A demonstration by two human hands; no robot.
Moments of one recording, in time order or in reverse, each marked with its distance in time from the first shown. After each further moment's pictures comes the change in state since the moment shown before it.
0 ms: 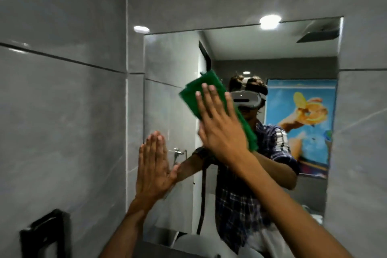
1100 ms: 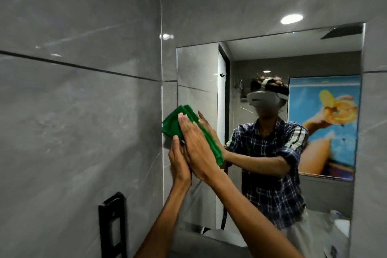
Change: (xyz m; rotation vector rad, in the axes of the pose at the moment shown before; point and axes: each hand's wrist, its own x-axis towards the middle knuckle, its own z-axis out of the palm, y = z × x) left_hand 0.029 0.045 -0.100 -1.612 0.239 -0.861; right_hand 0.001 -0.137 -0.019 0.972 -0.156 0.048
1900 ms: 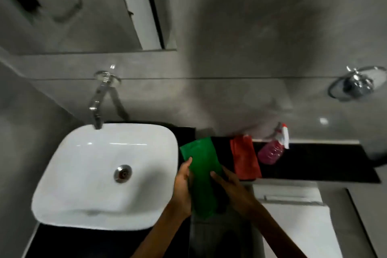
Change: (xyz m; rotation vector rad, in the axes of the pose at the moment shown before) left_hand -0.581 -0.221 -0.007 0.147 0.156 -1.531; right_hand -0.695 -0.024 -0.181 0.954 -0.065 1.793
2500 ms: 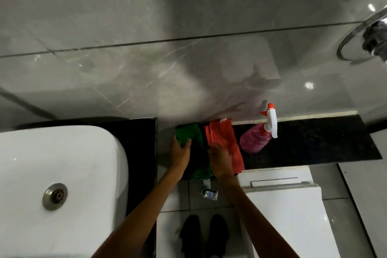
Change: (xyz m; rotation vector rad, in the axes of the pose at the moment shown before) left_hand 0.250 -0.065 0.041 0.838 0.334 0.256; right_hand 0.175 0.096 -0.116 -0.475 0.409 -0.002
